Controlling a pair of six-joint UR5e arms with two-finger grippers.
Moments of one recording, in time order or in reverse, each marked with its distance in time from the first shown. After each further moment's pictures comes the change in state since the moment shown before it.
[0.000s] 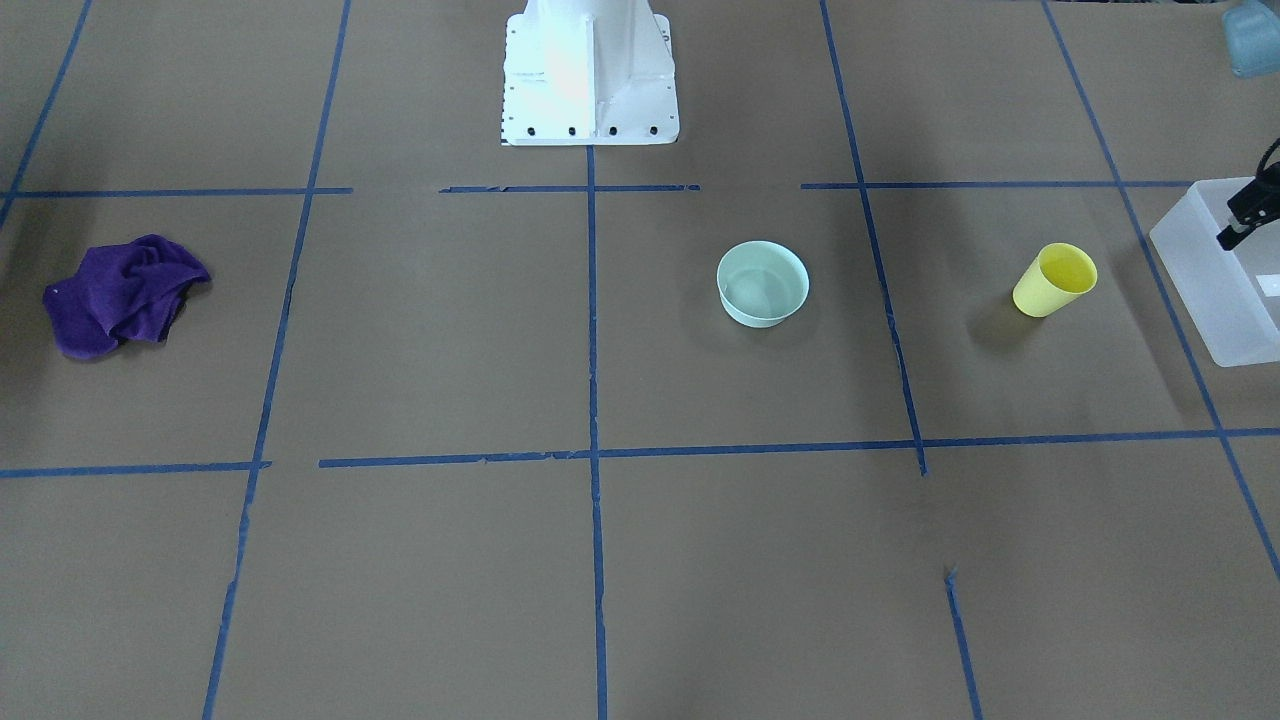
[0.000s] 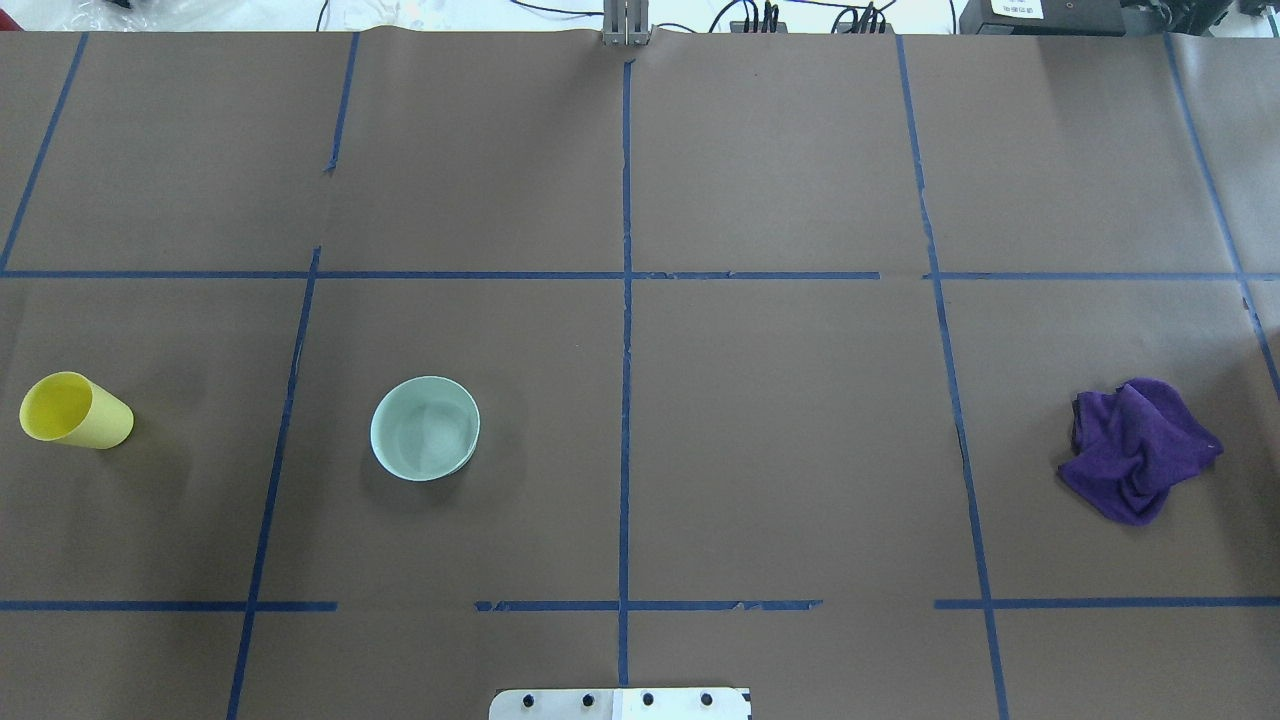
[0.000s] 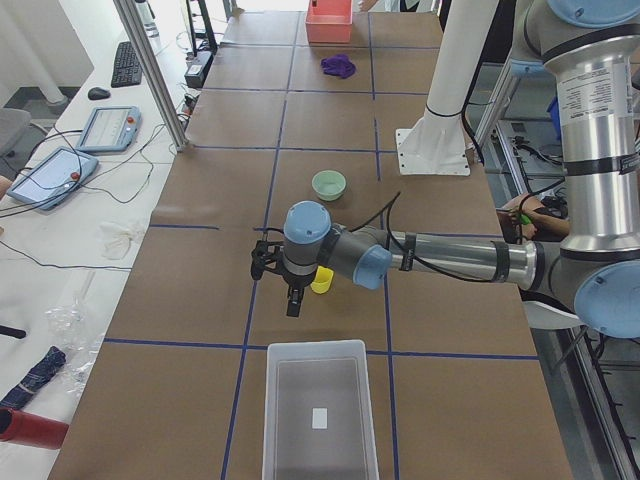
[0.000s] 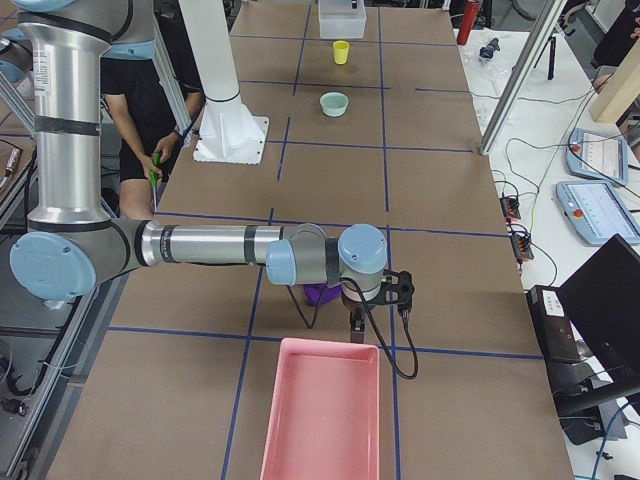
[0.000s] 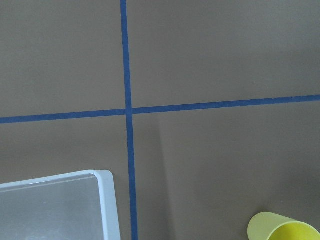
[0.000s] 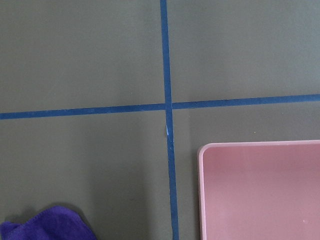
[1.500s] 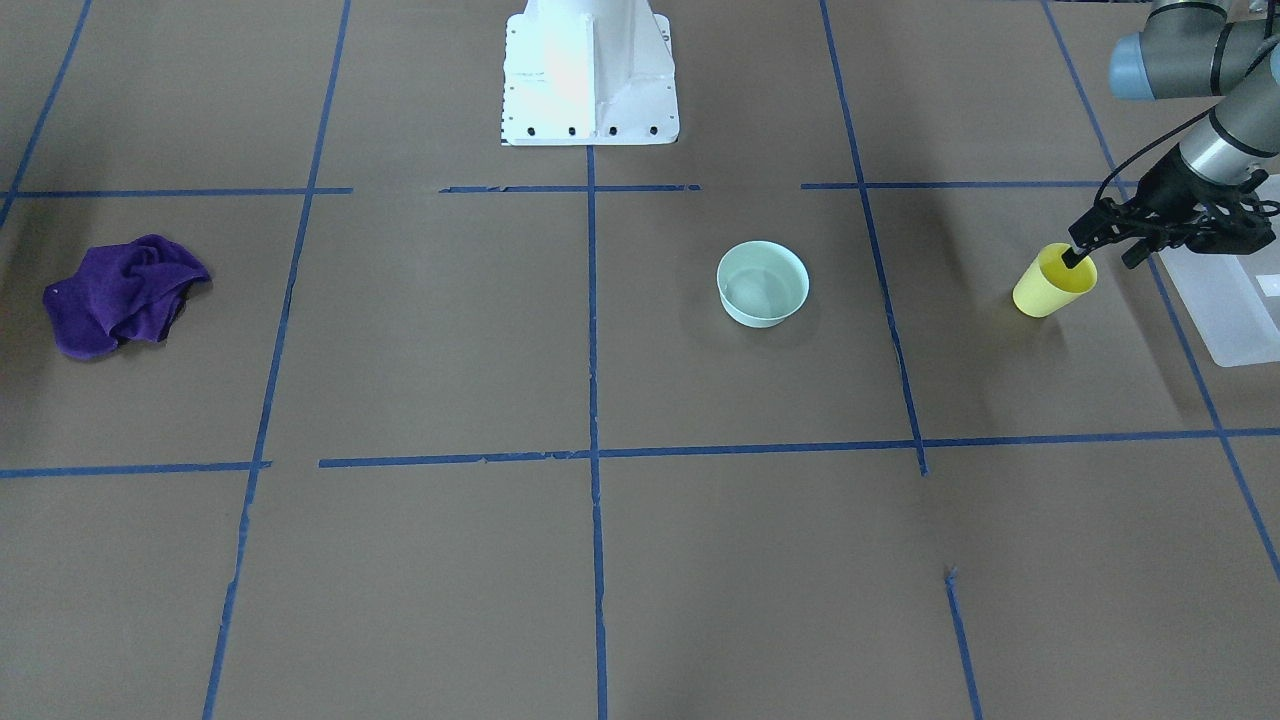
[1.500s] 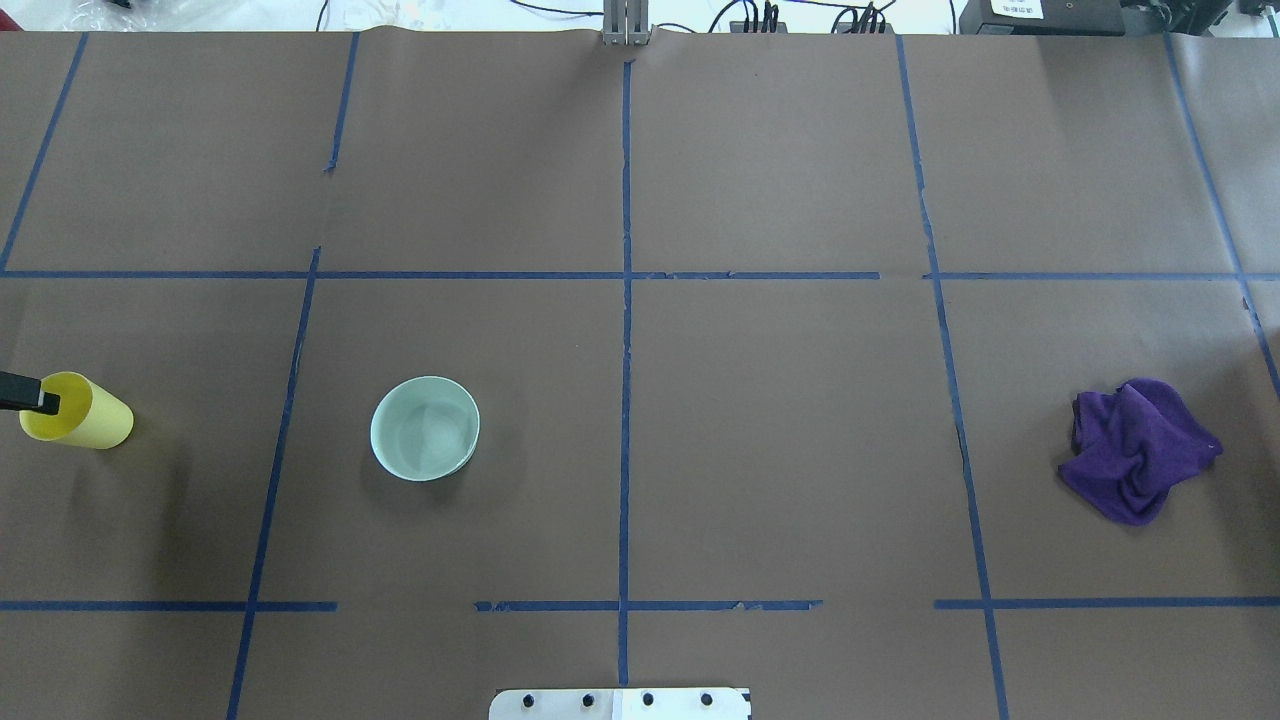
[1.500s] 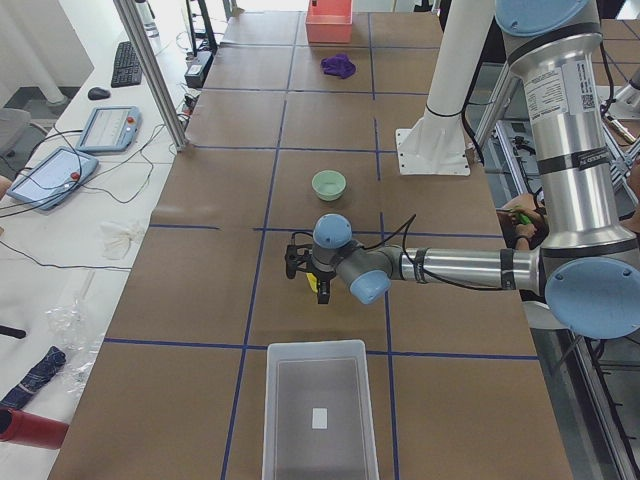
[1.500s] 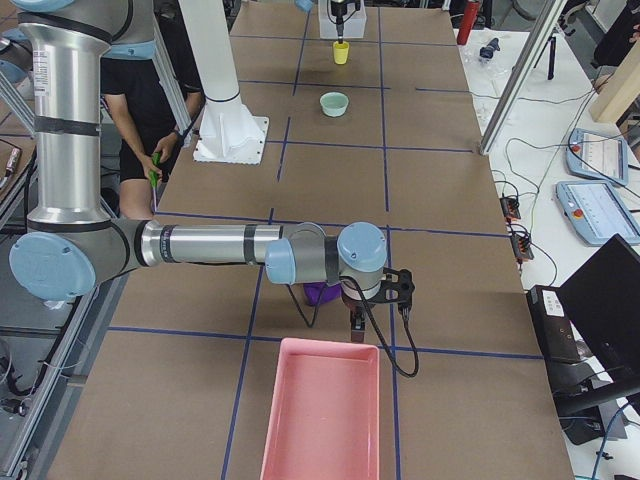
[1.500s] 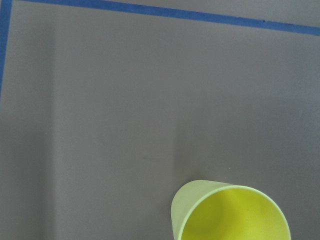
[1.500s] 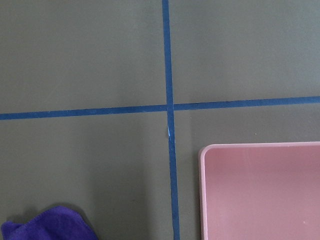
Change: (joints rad) left arm 0.333 0.022 0.110 -0.375 0.110 -0.454; right arm 0.000 -0.001 0.007 0.002 -0.001 0.001
